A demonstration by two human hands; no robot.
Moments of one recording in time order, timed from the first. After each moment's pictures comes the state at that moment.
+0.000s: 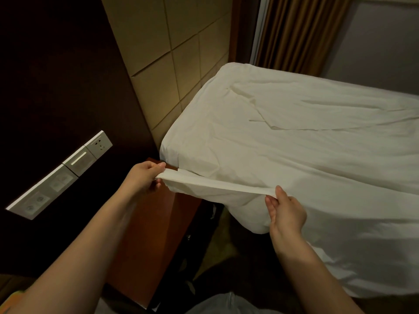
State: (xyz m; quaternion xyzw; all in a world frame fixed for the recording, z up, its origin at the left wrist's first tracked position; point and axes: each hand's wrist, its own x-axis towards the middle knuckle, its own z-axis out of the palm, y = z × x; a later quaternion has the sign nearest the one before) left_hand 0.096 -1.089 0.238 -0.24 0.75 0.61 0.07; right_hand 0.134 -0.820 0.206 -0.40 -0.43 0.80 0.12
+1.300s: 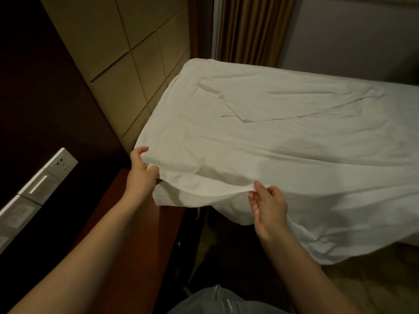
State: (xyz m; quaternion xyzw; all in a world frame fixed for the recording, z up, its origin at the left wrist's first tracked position) left_hand 0.062 -1.068 0.237 -0.16 0.81 0.56 0.01; right_hand 0.135 -0.842 0.213 -0.38 -0.44 0.80 0.13
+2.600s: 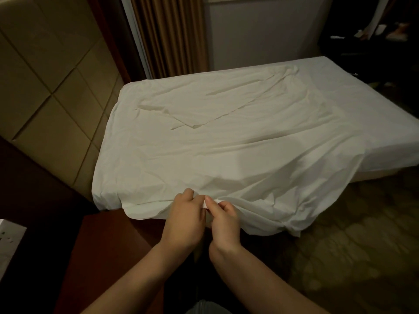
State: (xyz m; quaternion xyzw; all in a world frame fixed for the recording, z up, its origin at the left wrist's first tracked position) left_hand 0.141 -0.953 0.228 0.33 0.91 0.24 -0.01; right_hand 0.184 -0.890 0.218 -0.43 -0.41 0.79 0.16
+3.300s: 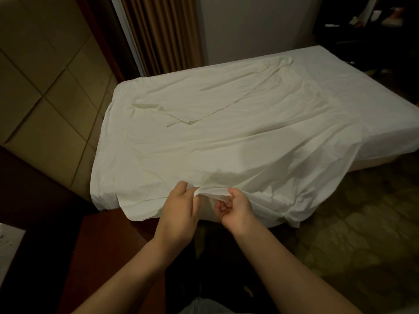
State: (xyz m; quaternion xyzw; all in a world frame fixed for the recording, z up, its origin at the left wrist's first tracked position) left_hand 0.146 -0.955 0.233 0.36 0.88 0.32 -0.03; right_hand 0.171 -0.828 0.198 -0.50 -0.10 0.86 0.08
